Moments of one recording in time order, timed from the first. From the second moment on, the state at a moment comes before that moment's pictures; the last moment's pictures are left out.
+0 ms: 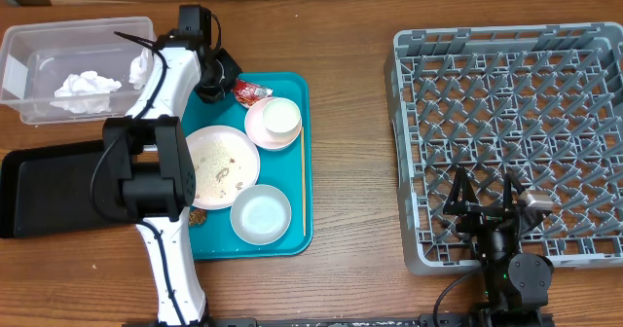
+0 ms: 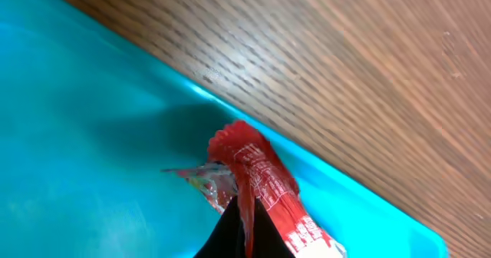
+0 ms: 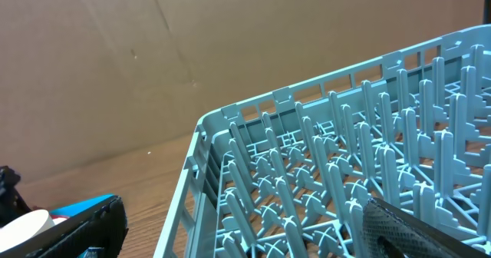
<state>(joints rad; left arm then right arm) -0.01 2.33 1.91 -0.83 0.16 -0.70 0.05 0.01 0.02 -0.02 0.05 0.33</state>
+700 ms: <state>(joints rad) 0.10 2.35 2.64 -1.10 -0.05 -0.57 0.05 0.01 0.02 -0.02 0.05 0.33</state>
